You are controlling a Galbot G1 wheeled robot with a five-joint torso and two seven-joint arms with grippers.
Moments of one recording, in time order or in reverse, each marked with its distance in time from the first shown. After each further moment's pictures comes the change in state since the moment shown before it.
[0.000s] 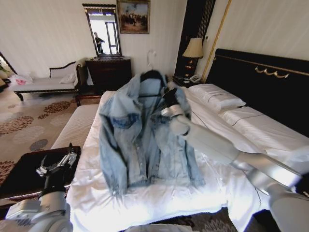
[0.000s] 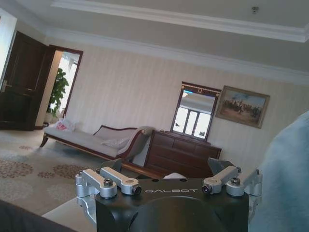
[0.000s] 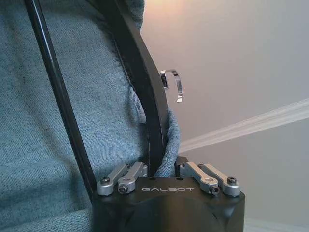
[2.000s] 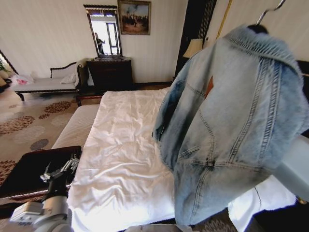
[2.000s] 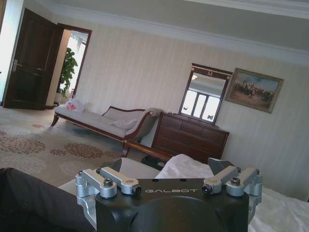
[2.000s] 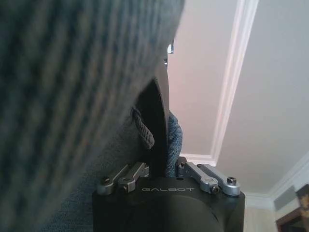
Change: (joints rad) left arm 0.039 -0.009 0.017 0.001 -0.026 0.042 -0.035; right arm -0.506 -0.449 0.713 0.526 1.017 0.532 -0.367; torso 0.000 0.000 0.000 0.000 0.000
